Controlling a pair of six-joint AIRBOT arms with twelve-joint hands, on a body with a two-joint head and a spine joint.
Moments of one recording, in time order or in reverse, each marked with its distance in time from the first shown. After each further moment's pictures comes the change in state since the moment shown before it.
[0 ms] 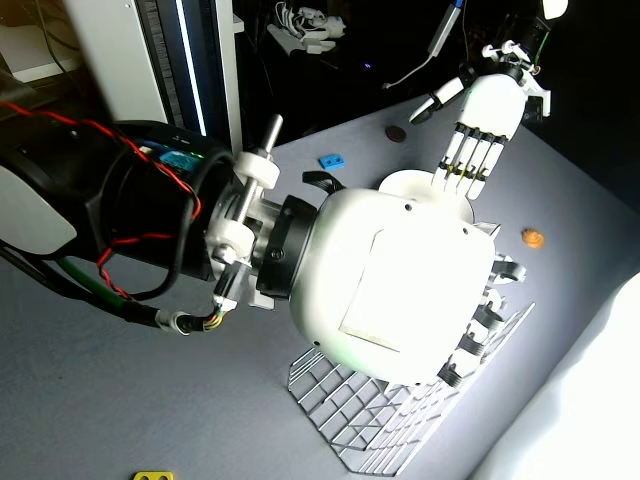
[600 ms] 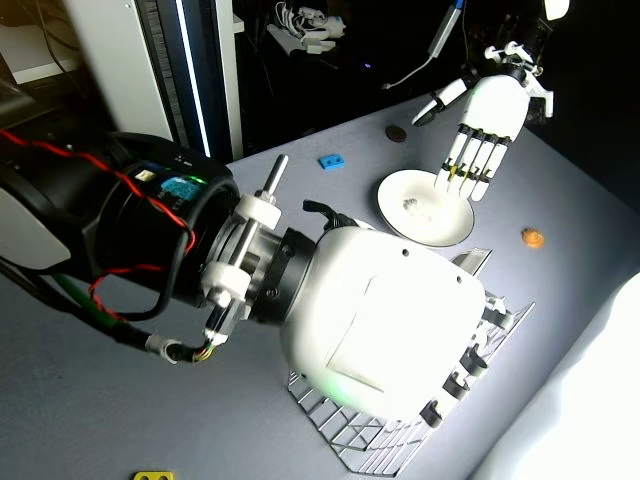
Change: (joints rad) left arm -0.011 -0.019 0.038 -0.001 0.010 0.003; right arm -0.017 -0.023 0.037 0.045 -0.060 0.005
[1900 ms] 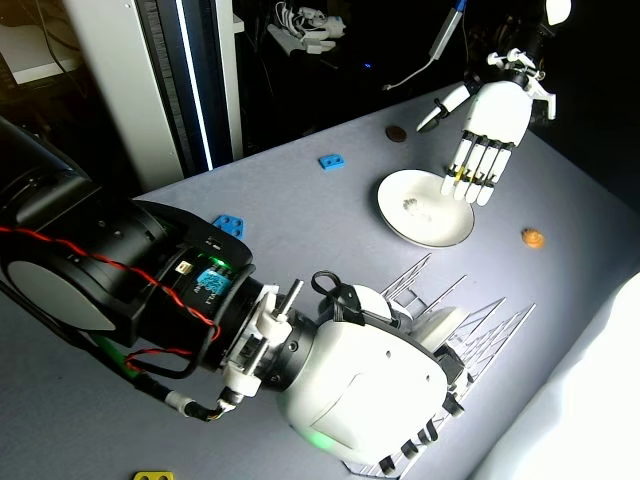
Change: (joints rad) left arm 0.024 -0.013 0.007 0.004 0.015 -0.012; right arm -0.114 -0.107 0.129 0.069 -0.012 0.108
